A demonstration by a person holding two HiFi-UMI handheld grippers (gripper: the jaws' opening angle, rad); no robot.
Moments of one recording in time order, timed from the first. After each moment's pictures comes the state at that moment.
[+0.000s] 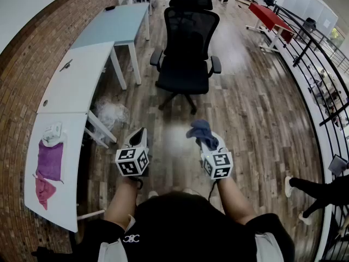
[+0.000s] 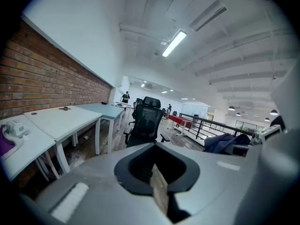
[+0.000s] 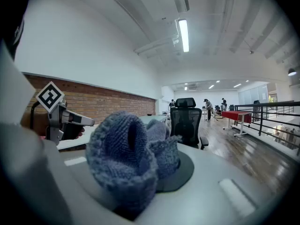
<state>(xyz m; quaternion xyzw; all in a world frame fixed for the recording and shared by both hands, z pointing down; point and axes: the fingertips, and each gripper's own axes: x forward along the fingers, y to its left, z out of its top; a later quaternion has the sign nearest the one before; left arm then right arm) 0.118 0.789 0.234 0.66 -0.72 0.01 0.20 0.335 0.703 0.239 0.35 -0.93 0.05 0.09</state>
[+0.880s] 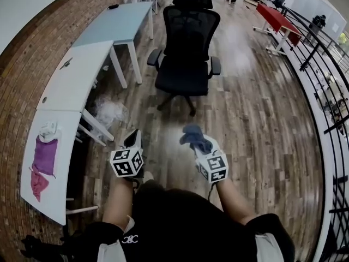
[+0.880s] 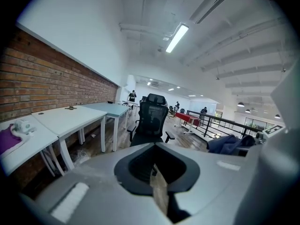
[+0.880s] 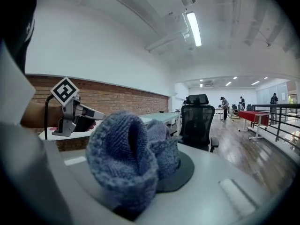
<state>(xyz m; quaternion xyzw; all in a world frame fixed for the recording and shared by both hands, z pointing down) 0.157 0.758 0.255 0.62 -0.75 0.03 0.21 0.367 0.675 0.264 0.26 -0.96 0.04 0.11</state>
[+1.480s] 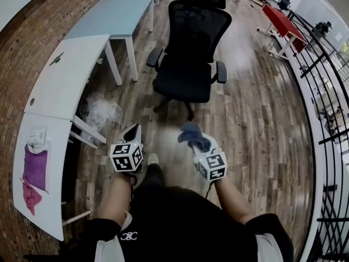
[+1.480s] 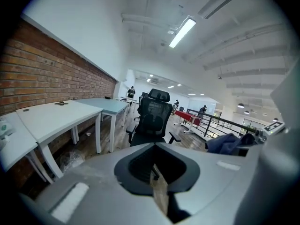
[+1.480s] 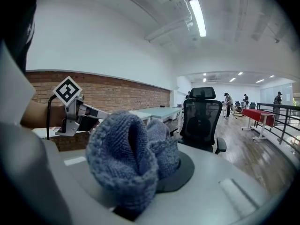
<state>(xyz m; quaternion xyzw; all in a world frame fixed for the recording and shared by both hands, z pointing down) 0.061 0.624 0.287 0.63 -0.74 0.03 0.23 0.264 0.553 0.286 0.25 -0.95 0.04 0.15</state>
